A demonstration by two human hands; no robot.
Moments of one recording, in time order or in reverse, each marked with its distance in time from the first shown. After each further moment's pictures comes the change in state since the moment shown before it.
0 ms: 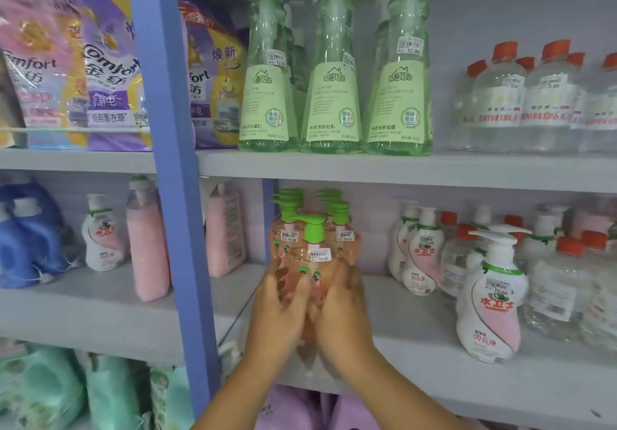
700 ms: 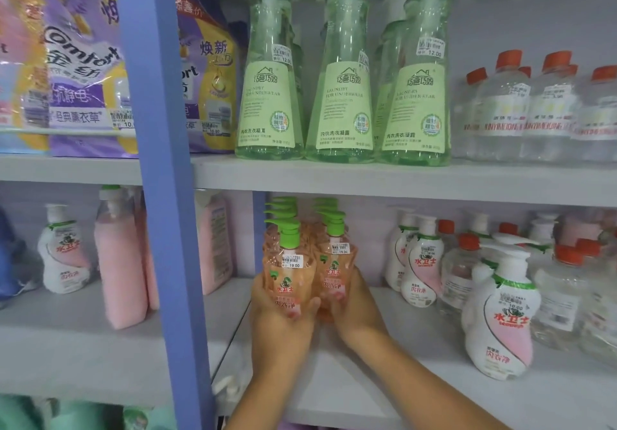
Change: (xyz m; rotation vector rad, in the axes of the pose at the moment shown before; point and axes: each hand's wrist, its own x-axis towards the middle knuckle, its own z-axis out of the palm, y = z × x) left_hand 0.028 -0.030 0.014 0.041 0.090 -0.076; right_hand 0.052 0.040 0.011 0.254 -0.080 0.129
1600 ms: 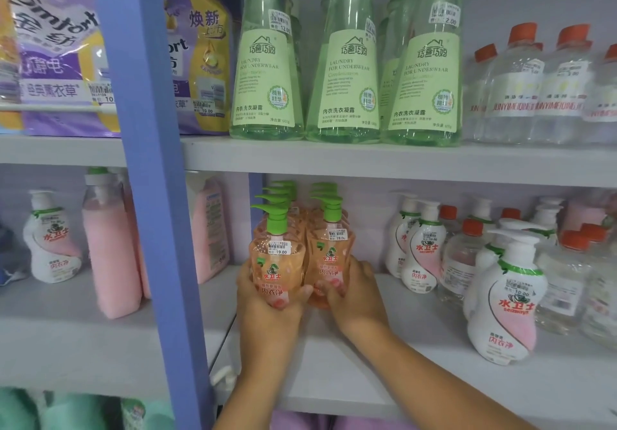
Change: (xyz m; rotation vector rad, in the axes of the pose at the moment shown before) left_hand 0.005 -0.004 -0.011 -0.149 0.067 0.037; right_hand 0.011 0.026 0.012 -0.207 0.098 0.004
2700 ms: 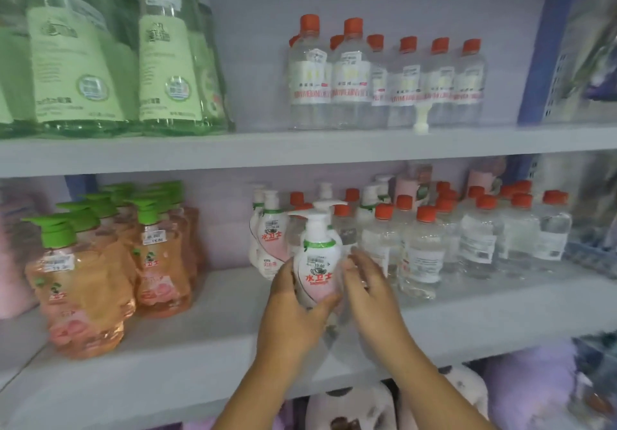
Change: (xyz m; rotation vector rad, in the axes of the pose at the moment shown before) left_hand -0.139 0.041 0.215 0.173 -0.560 0.073; right_hand -0.057 0.119 -0.237 0.379 0.189 0.154
